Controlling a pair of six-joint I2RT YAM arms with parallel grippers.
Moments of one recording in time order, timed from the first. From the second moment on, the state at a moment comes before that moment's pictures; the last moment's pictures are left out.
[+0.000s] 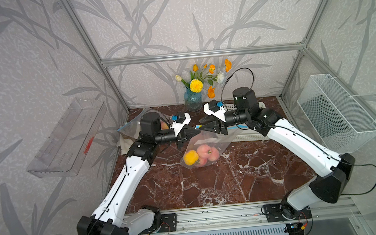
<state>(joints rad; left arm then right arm) -0.30 1.15 1.08 -0.24 1.04 0.30 0.65 1.52 1.60 -0.48 -0.81 -0.42</state>
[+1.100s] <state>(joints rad) -0.30 1.15 1.09 -0.24 1.00 0.27 0.66 1.53 1.60 -0.53 -0.77 -0.49</state>
